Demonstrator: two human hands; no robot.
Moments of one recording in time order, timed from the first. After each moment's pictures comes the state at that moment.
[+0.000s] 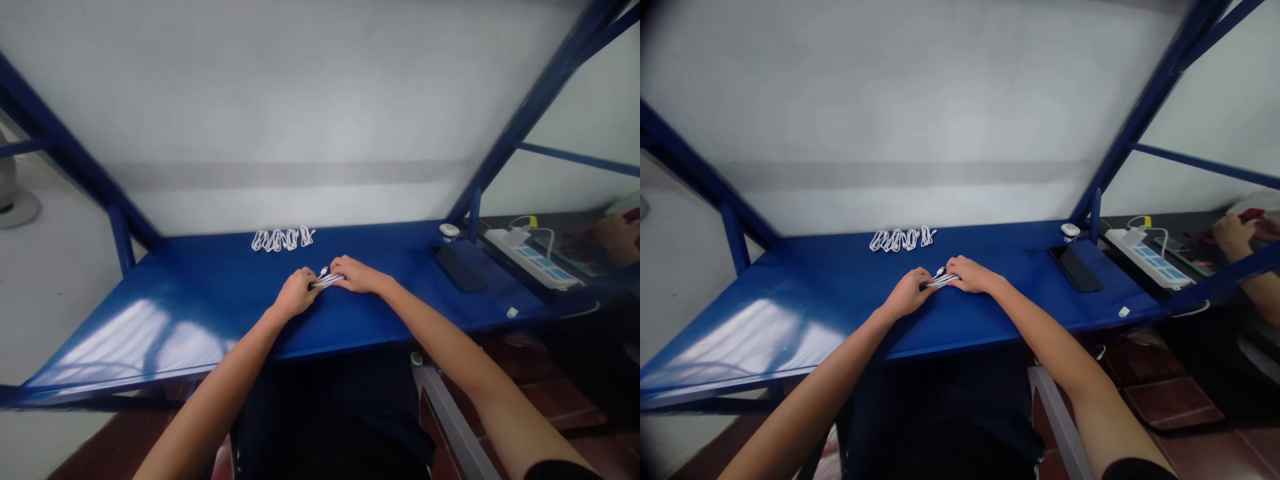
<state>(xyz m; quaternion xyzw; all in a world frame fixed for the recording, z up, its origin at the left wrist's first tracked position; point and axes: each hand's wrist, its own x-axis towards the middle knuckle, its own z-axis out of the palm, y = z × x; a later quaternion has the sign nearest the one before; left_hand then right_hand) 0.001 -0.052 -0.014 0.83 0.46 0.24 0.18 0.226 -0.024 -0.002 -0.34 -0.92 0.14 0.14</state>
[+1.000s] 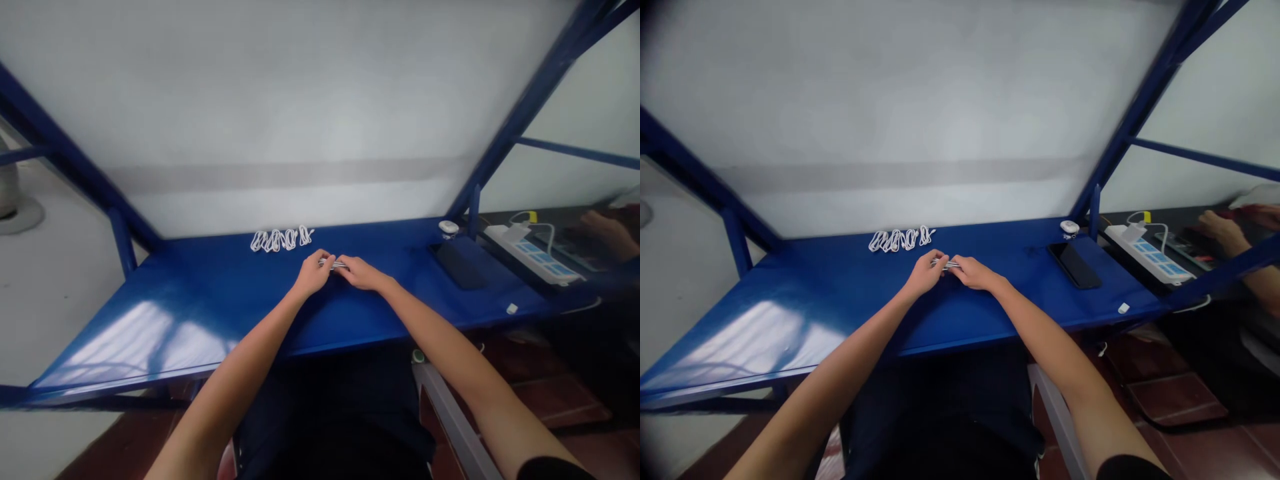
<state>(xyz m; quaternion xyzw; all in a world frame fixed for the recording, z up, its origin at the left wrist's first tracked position) 0.049 -0.025 -0.003 0.73 0.47 0.38 0.32 0.227 -0.031 -0.001 -0.44 -0.84 0.22 0.22</state>
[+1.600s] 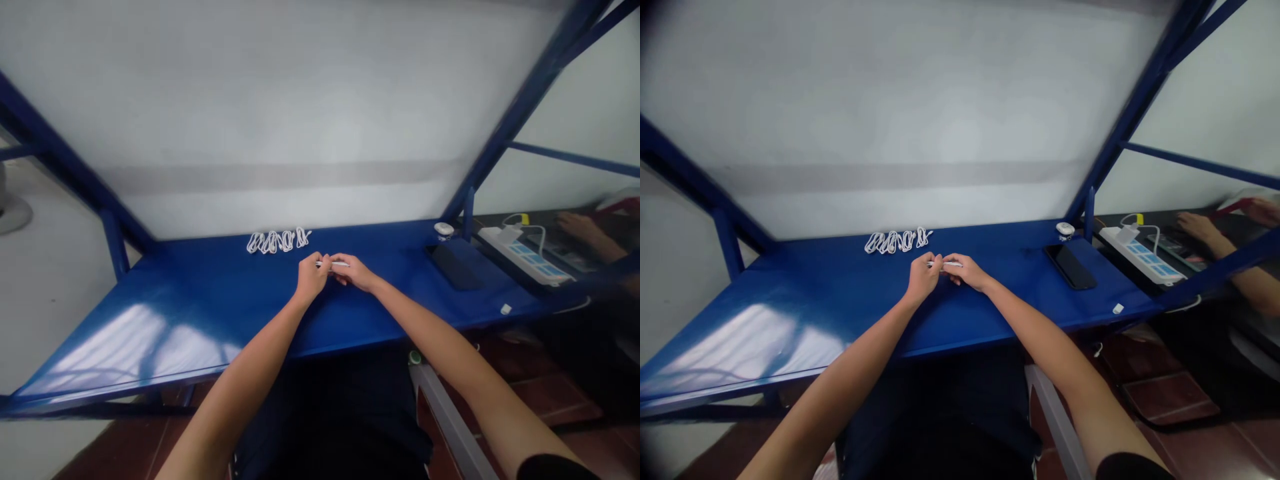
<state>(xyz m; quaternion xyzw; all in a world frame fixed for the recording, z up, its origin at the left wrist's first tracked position) 0.062 -0.031 -0.008 0.66 0.49 0.49 0.28 0.212 -0.030 -0.008 -0.41 -0.62 0.55 0.39</state>
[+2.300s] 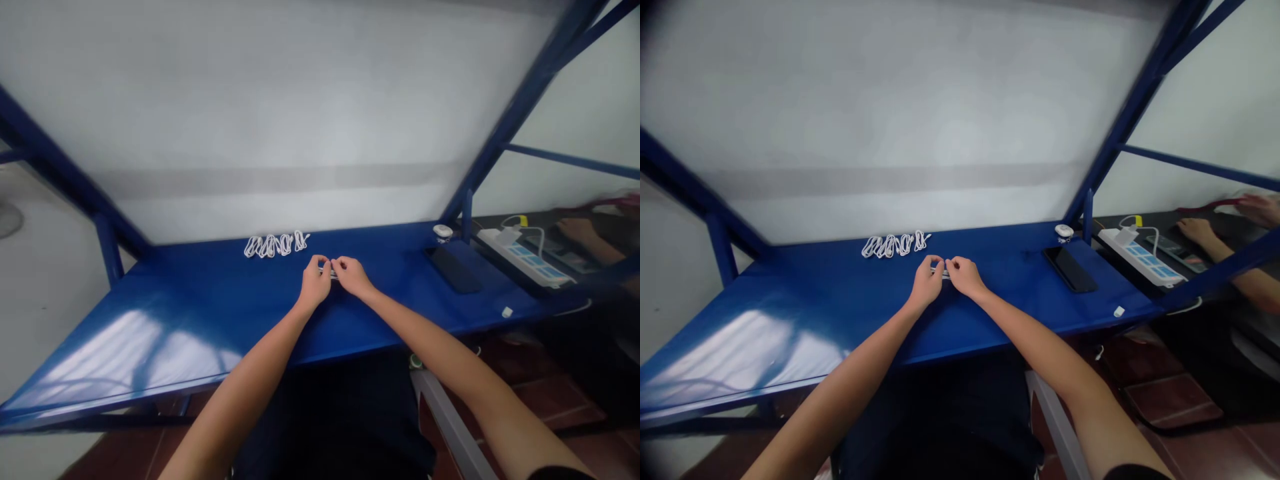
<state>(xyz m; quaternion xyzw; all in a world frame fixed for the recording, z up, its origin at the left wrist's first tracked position) 0.068 -0.032 -0.015 0.67 0.51 0.46 0.27 0.199 -0.027 -0.017 -0.58 -0.67 0.22 0.42</state>
